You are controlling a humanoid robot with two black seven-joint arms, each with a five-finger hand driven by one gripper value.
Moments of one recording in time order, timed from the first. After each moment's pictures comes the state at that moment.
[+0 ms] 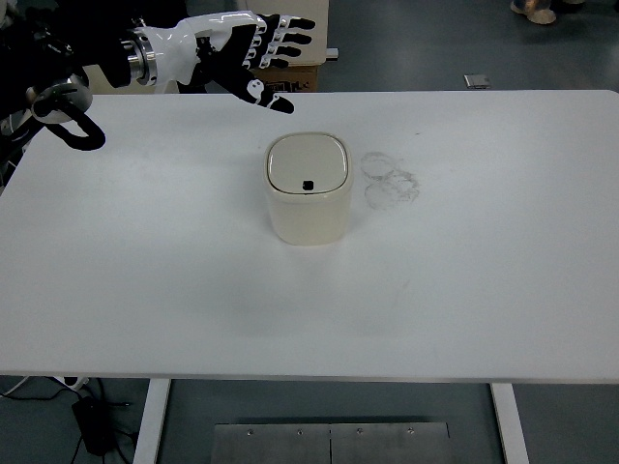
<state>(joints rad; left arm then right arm) -1.36 0.48 -0.23 -0.93 0.35 -0.40 -0.04 0.00 0.00 0.36 0.20 -0.14 0.00 0.15</state>
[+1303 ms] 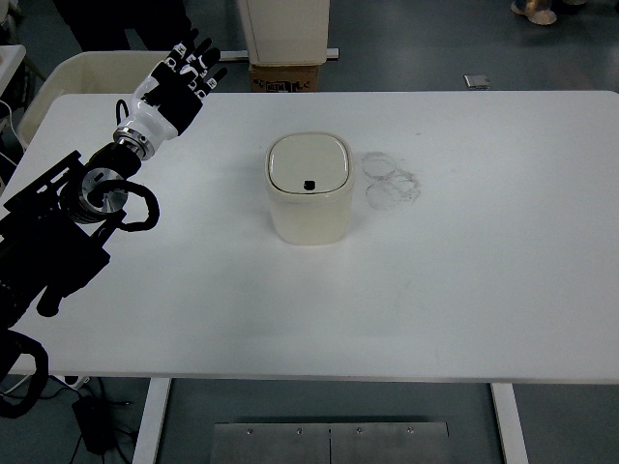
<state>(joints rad) -0.96 0.15 -0.72 -0.45 -0.11 -0.38 -0.17 0.00 0.00 0.36 0.20 -0.14 0.00 0.15</state>
